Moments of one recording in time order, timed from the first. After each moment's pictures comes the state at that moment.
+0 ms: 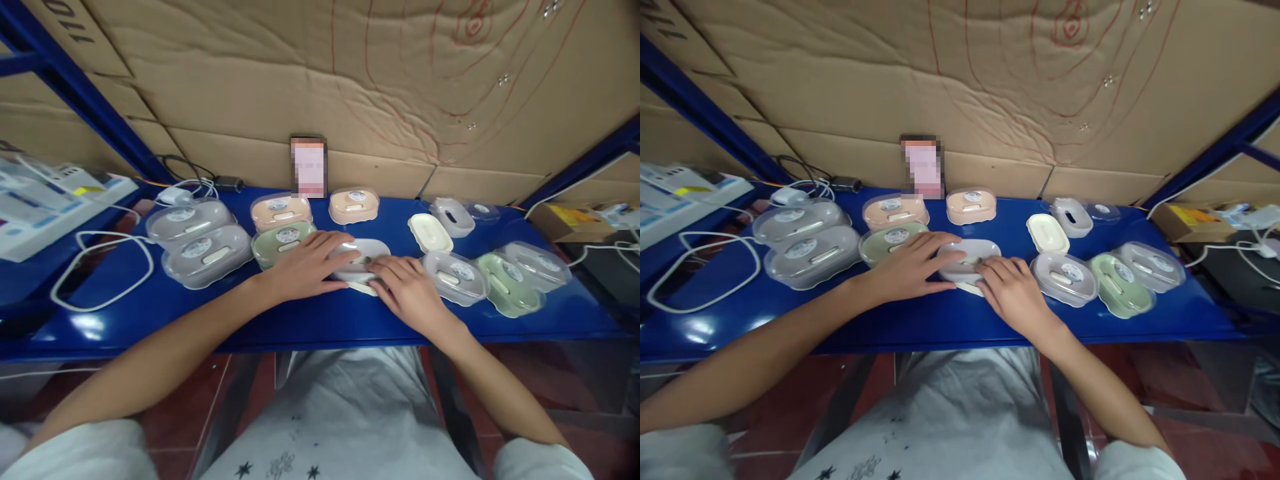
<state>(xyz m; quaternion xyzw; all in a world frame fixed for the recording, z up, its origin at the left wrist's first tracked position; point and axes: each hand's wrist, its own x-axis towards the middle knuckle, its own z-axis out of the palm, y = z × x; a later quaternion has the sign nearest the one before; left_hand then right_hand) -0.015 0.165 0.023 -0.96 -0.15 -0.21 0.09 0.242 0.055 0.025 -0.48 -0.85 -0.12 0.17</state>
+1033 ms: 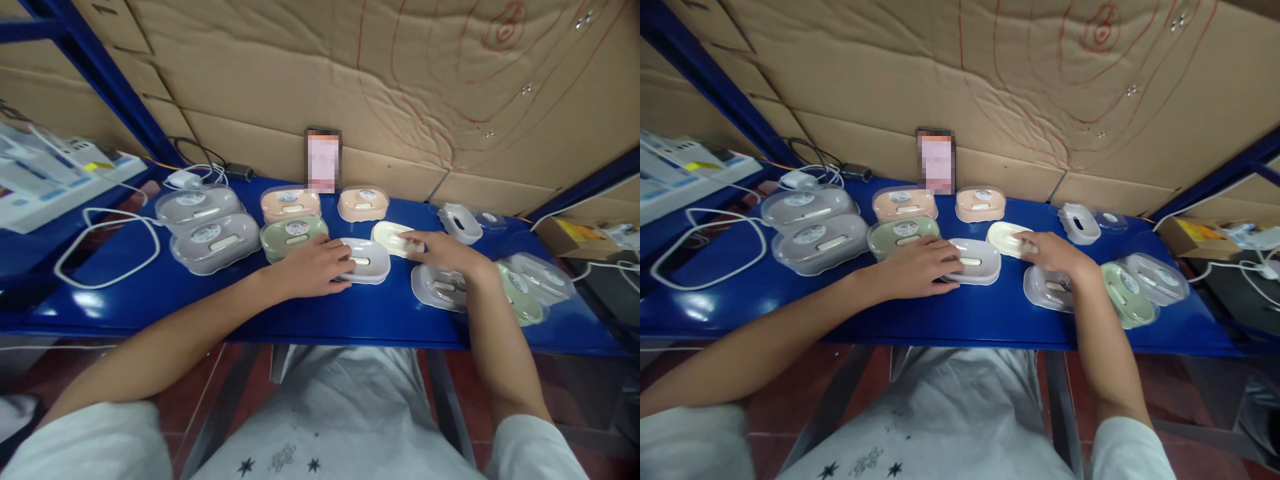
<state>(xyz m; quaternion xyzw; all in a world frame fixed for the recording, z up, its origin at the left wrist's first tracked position) -0.014 0.161 0.023 -0.98 -0.17 -0.11 0.08 0.319 0.145 0.060 -0.63 -0.77 0.08 -0.02</state>
